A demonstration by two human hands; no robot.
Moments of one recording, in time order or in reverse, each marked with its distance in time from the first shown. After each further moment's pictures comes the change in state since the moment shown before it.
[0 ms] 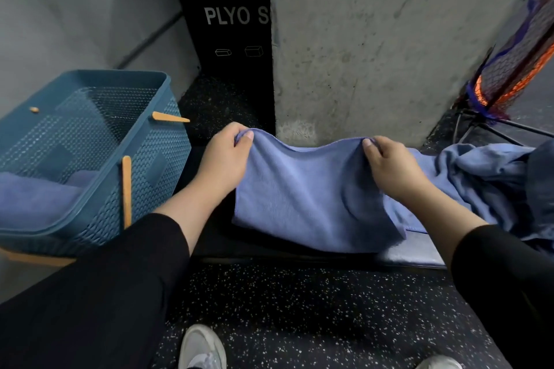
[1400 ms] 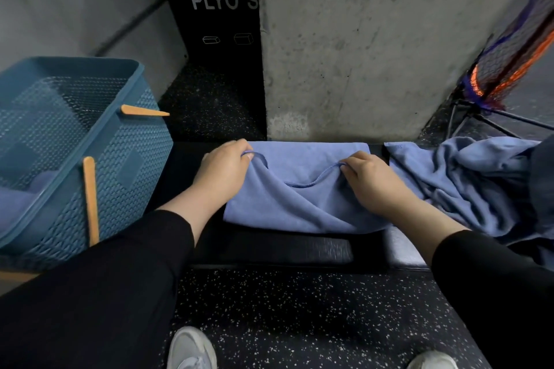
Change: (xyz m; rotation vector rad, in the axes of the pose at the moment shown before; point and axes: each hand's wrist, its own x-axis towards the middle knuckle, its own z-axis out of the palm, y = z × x) left_hand 0.016 -0.045 0.040 0.441 -0.206 0.075; right_hand 0.007 0.044 0.043 -0.327 -0.111 -0.271
